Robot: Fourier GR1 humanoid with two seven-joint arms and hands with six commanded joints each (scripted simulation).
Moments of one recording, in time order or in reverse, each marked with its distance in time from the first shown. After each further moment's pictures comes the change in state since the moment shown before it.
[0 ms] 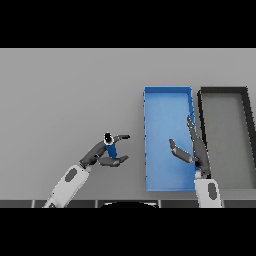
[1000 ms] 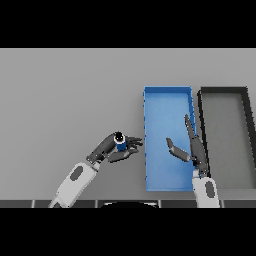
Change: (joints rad) left arm -0.047 -0.074 -0.001 -0.196 0.001 0.022 -0.032; right arm -0.015 0.018 0.013 0.001 0.016 -0.012 0.018
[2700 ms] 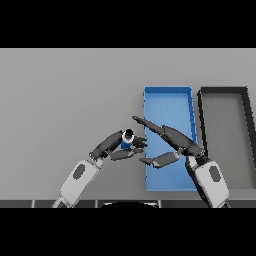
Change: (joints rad) left arm -0.024 -0.075 0.060 -0.051 -0.071 -0.118 0.111; right arm -0.368 -0.161 0.175 -0.296 -0.523 0.431 0.398
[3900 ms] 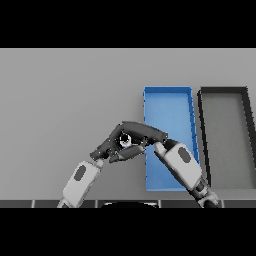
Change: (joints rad) left arm 0.035 -0.064 0.048 -0.009 -0.008 -0.082 0.038; right arm -0.300 0.177 0.128 0.232 -0.020 0.071 0.083
